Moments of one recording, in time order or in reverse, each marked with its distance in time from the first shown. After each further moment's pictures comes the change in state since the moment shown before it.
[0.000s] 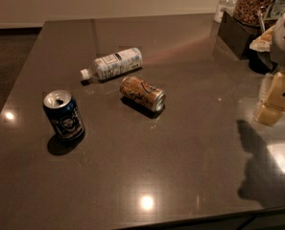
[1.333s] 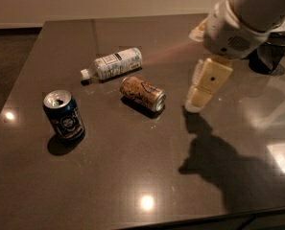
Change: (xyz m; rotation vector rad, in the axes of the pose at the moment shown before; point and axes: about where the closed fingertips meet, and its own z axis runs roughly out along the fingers) arm -0.110 -0.016 0.030 -0.019 -0.212 -0.095
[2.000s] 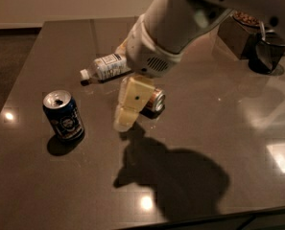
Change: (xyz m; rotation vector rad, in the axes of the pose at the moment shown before) arm -0.131 0.056 0.064 -0.143 -0.206 -0.170
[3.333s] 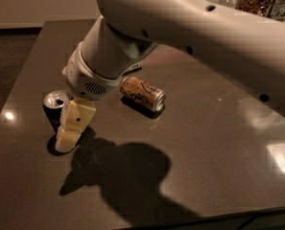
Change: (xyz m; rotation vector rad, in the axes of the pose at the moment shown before) arm -0.082 0.025 0.083 -0.094 -0.141 -0.058
